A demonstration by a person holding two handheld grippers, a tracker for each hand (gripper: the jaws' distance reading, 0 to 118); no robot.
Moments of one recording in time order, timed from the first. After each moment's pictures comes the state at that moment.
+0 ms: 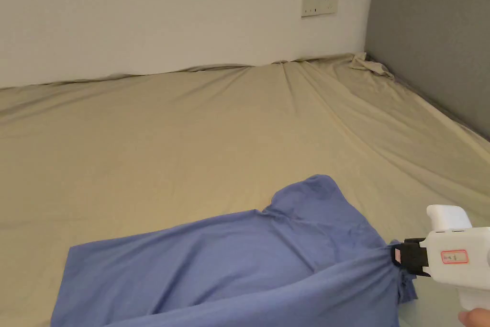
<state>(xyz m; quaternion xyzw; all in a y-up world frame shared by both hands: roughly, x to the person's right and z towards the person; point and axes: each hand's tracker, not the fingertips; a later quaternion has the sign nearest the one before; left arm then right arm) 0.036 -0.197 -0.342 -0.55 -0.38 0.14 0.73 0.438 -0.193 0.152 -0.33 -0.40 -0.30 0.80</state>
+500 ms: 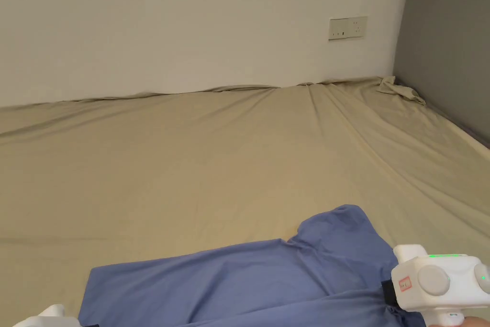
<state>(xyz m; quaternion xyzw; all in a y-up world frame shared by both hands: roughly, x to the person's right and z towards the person) 0.138 -0.286 -0.385 -0.56 -0.30 -0.01 0.77 0.502 -0.290 0.073 -0.45 -0.41 -0.26 0.75</state>
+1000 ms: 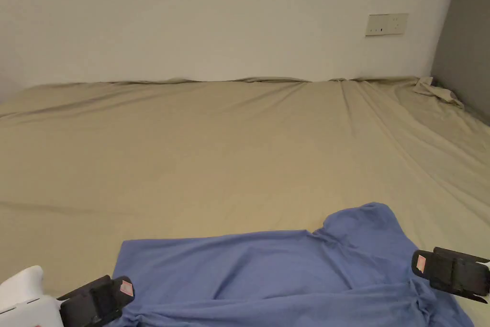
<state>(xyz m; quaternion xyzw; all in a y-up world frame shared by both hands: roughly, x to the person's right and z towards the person) 0.036 -0.144 -0.283 -0.42 -0.43 0.04 0.80 0.403 -0.148 0.150 -0.22 -0.35 -0.32 0.85</state>
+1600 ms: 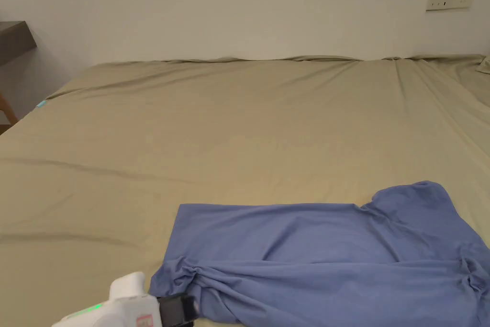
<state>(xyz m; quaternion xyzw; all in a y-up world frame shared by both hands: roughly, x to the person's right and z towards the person) 0.054 -0.267 -0.316 -0.50 -0.34 -0.05 0.80 0.253 -0.166 0.143 -0.29 -0.27 -0.20 0.90</state>
